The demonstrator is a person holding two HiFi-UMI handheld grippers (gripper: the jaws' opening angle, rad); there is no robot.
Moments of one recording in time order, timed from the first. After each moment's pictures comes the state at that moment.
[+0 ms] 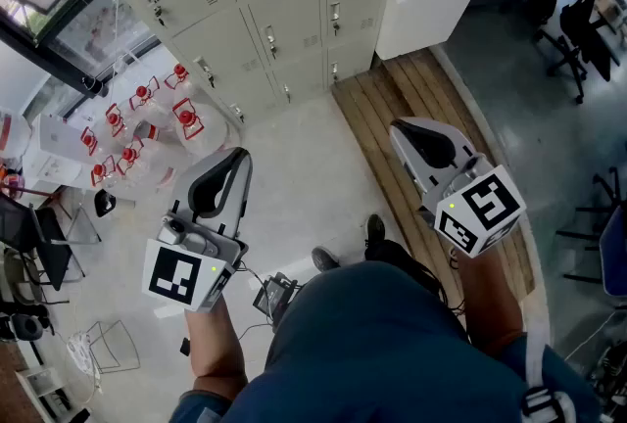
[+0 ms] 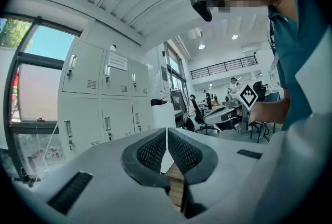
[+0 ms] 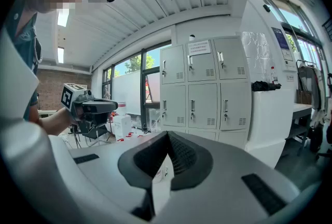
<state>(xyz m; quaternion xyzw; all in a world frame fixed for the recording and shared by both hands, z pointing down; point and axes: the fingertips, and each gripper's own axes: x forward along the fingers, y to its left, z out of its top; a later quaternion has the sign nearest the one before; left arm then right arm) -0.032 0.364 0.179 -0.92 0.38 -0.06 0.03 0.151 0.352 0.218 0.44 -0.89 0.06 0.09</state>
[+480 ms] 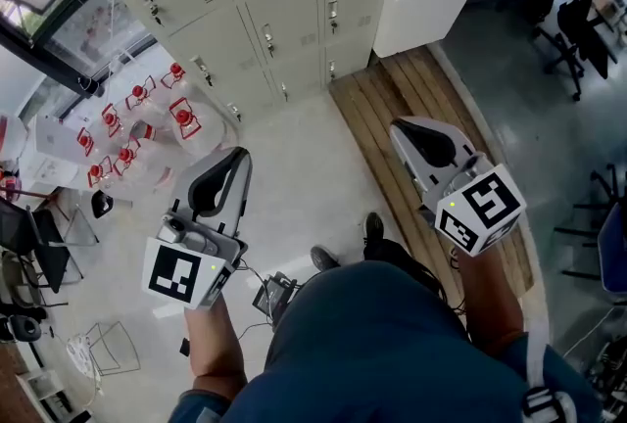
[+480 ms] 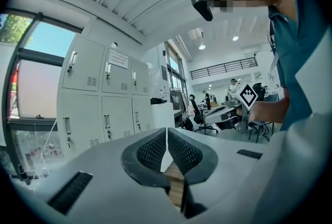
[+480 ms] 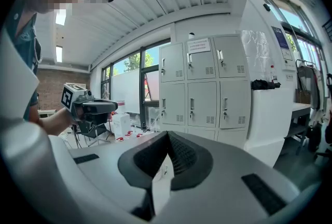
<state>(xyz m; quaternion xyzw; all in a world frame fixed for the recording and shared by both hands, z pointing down) -0.038 0.357 0.185 -0.92 0.38 -0.06 0.02 0.147 0.347 0.221 0.44 -0.89 0.07 0.09</state>
